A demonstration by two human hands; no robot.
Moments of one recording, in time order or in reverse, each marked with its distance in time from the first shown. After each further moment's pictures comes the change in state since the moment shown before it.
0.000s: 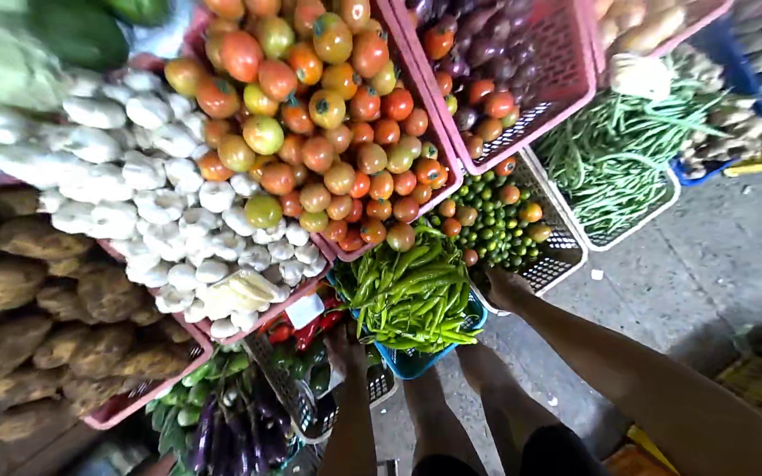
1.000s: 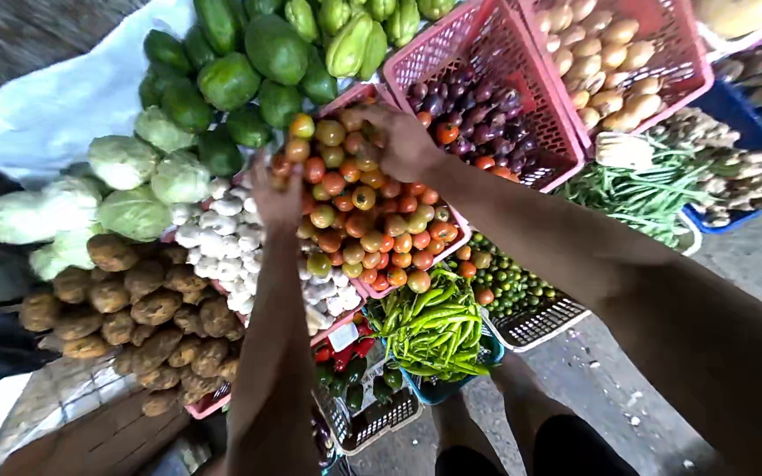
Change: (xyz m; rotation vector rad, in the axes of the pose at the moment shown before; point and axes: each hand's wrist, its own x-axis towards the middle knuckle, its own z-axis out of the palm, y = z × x) left_hand 0.202 0.293 -0.438 -0.402 0.433 0.617; right_hand -0.104 -0.289 -0.440 0.380 0.845 -1.007
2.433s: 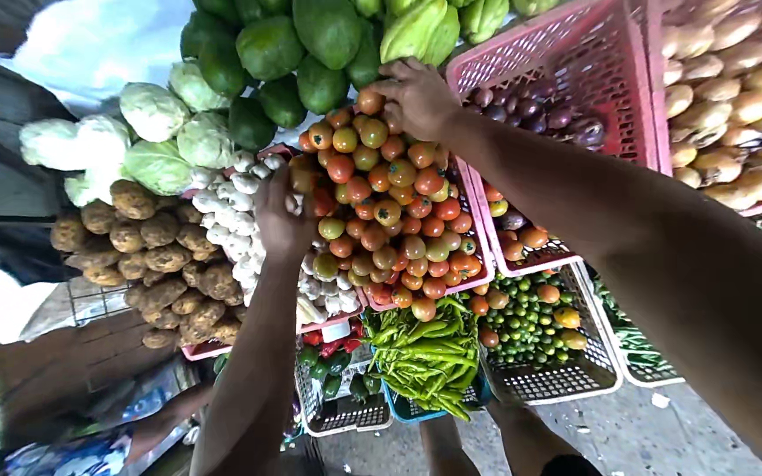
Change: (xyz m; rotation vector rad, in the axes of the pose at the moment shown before) left_hand -0.038 0.015 -0.021 0.271 0.145 0.077; right_hand 0.131 0.070 0.032 -0.281 -0.213 -0.327
